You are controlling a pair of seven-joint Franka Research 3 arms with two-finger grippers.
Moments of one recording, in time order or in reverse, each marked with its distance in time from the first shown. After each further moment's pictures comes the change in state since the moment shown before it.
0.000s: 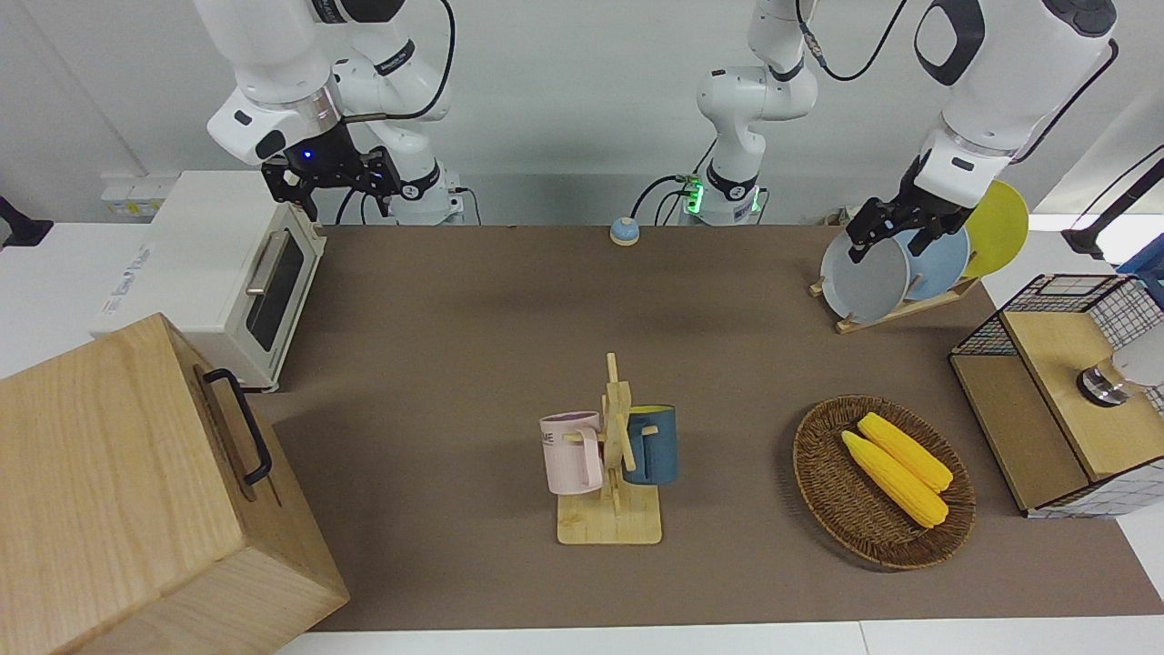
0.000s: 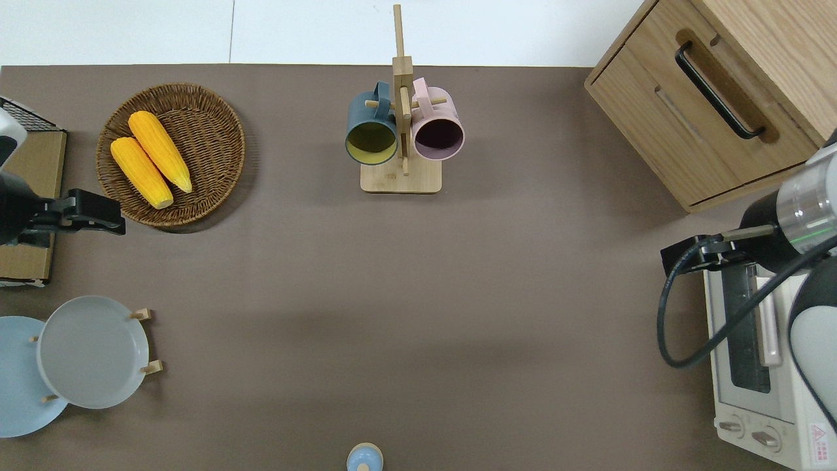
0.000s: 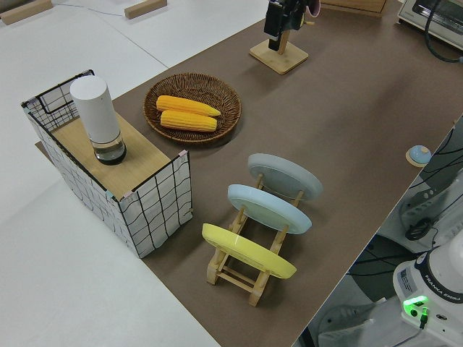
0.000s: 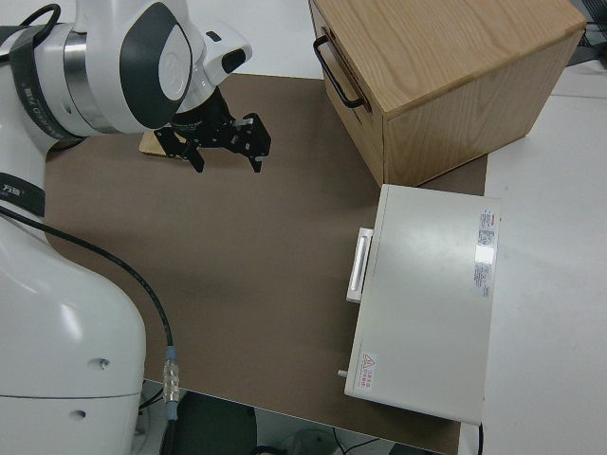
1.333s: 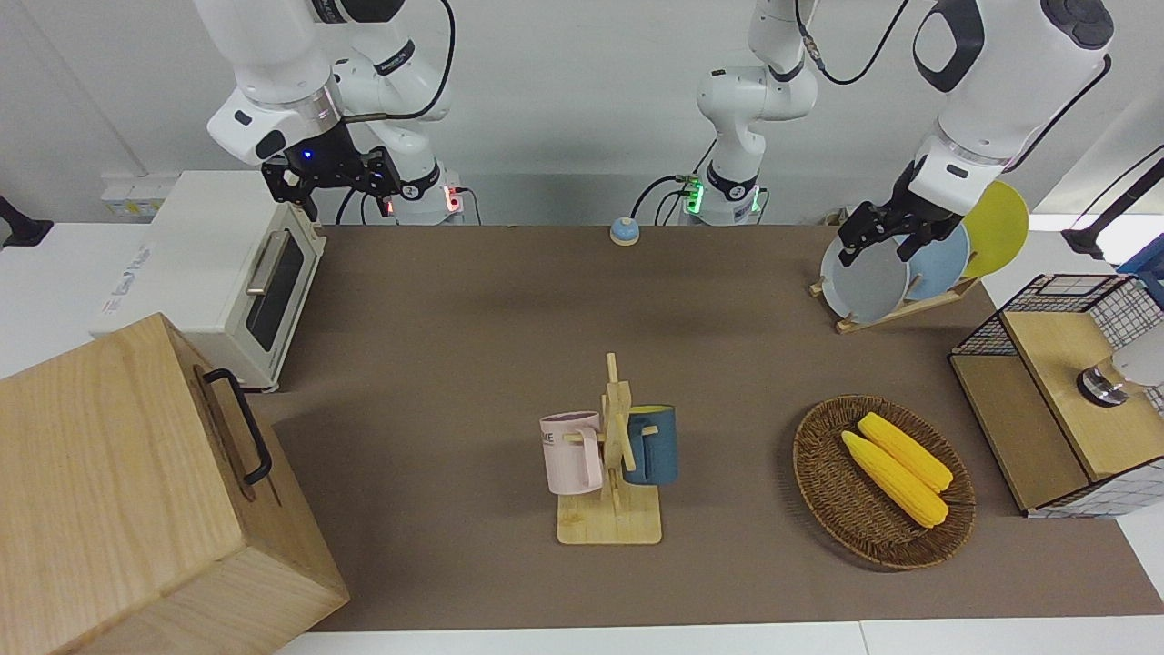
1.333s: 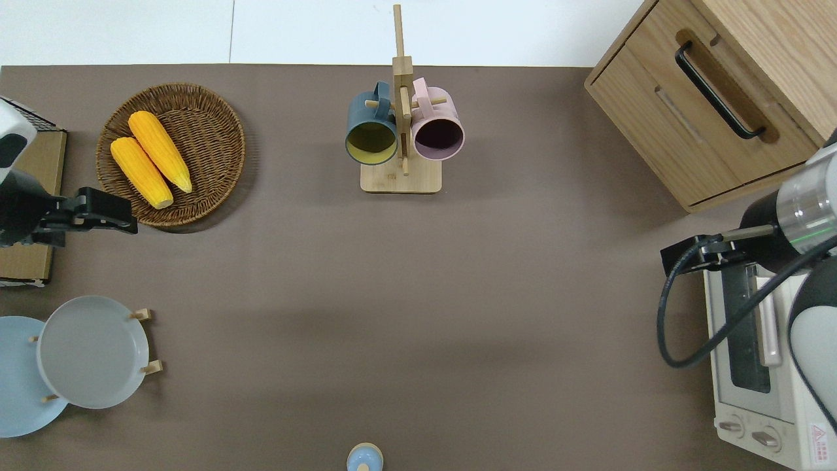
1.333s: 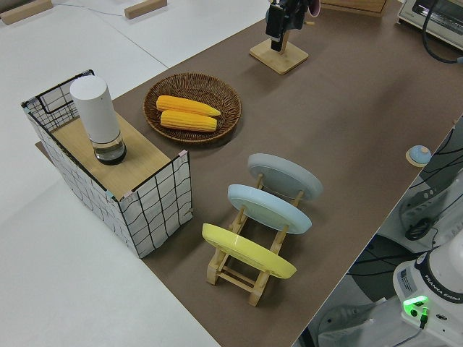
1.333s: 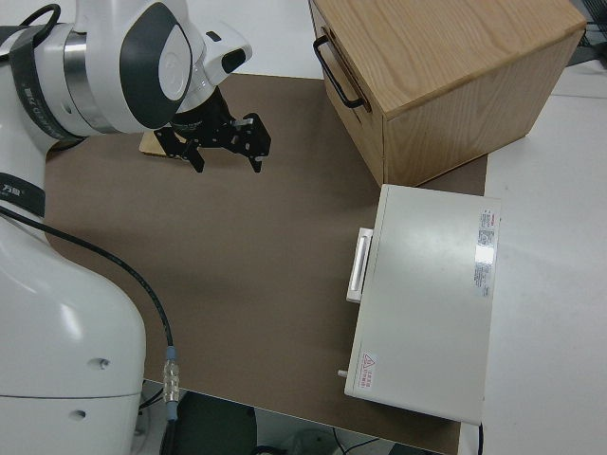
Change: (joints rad) left arm -0.001 0.010 0.000 -0.001 -0.044 -0.001 0.000; right arm 0.000 0.000 0.000 0.000 0.000 0.000 0.000
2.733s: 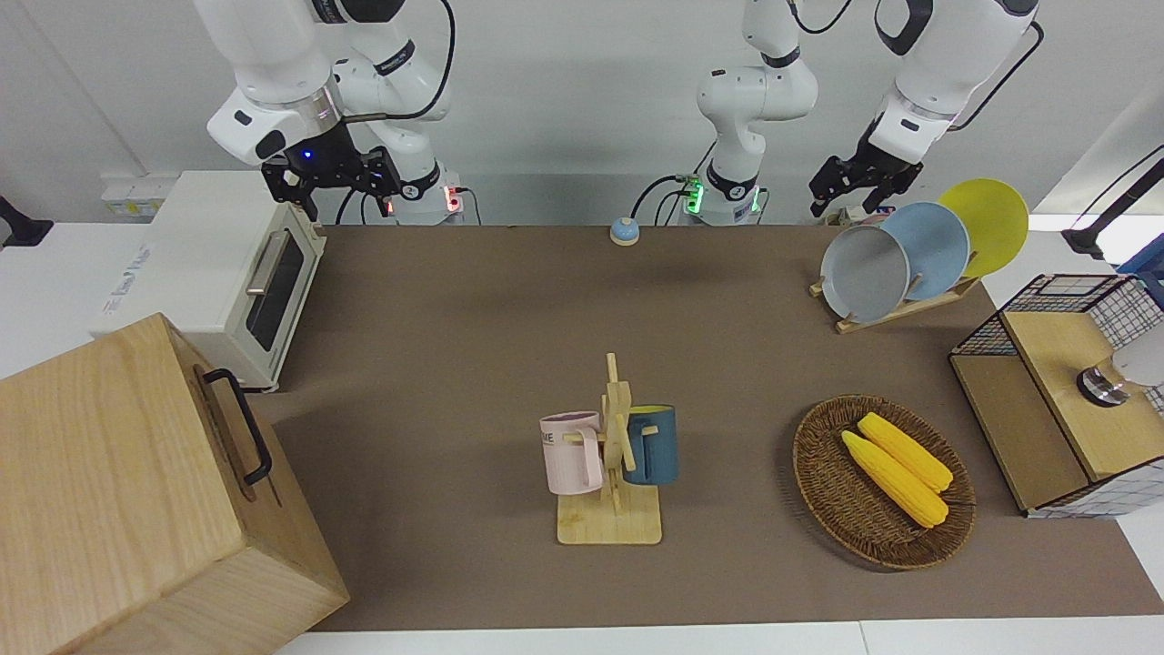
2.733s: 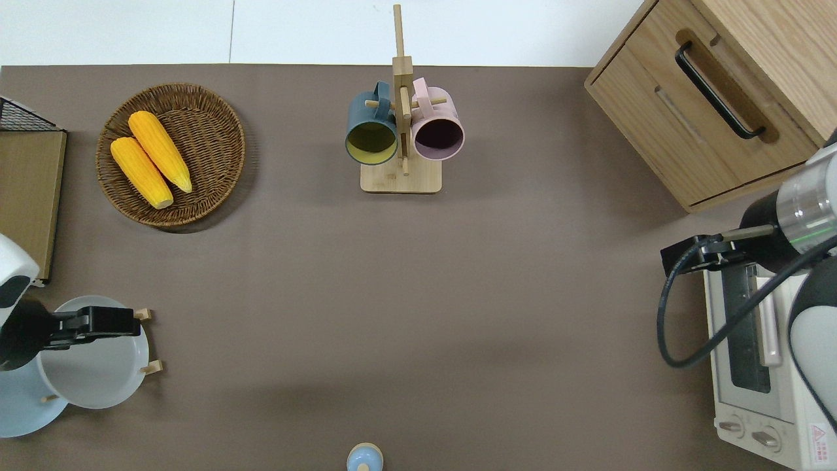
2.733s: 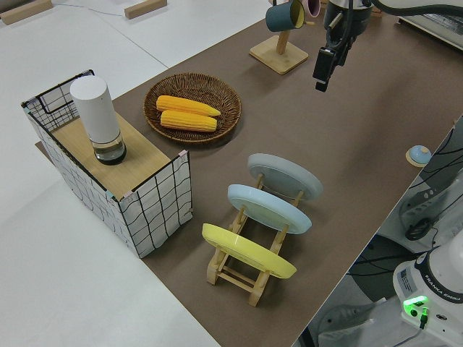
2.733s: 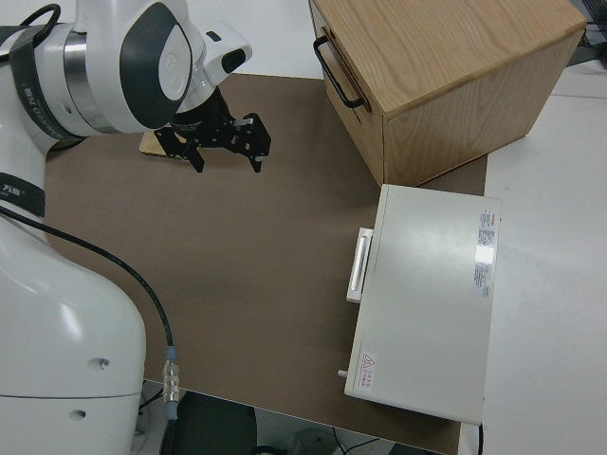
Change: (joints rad) left arm 0.002 -0.364 0.016 -0.474 0.002 0.071 0.000; right arm 0.000 0.000 0.000 0.000 0.000 0.000 0.000
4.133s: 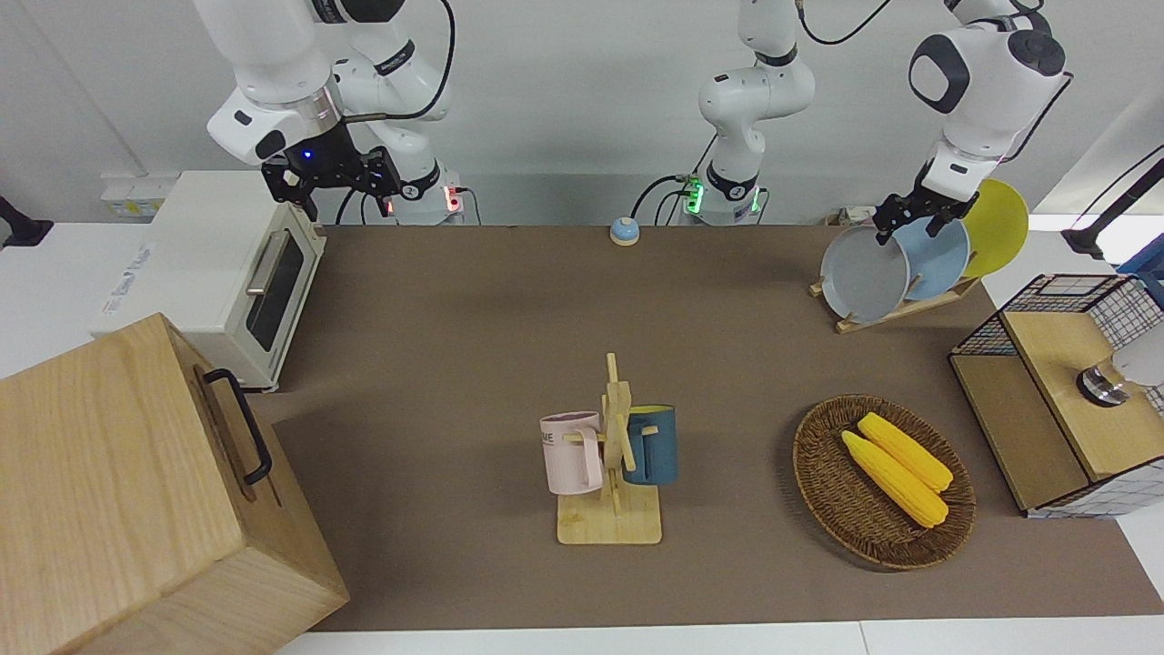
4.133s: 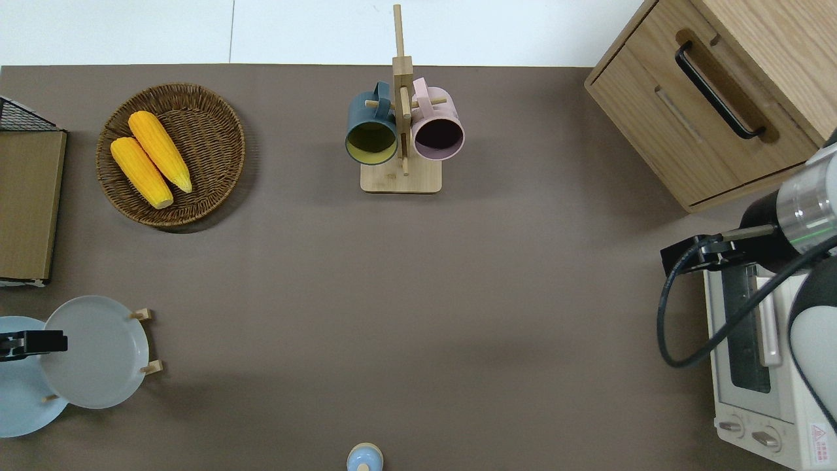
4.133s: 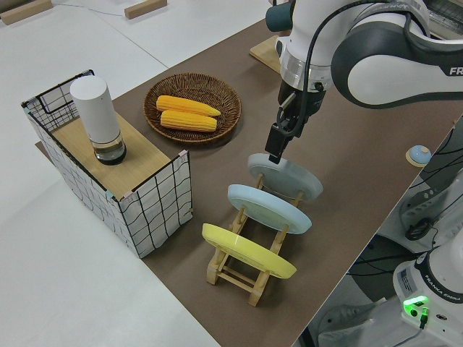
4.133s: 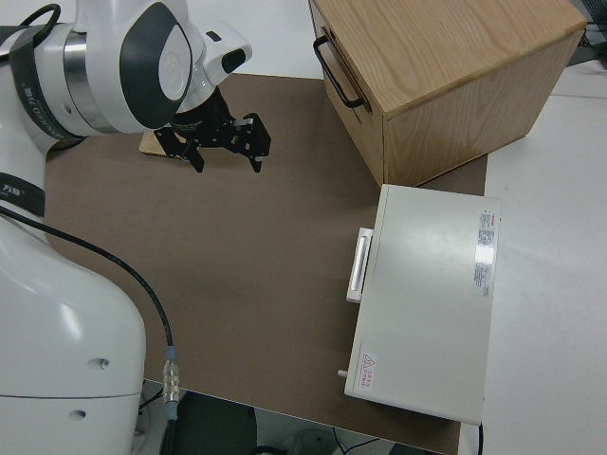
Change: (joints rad) left arm 0.218 -0.006 0.033 -0.233 0.169 0.274 0.244; right arm 0.000 0.000 0.000 0.000 0.000 0.000 0.000
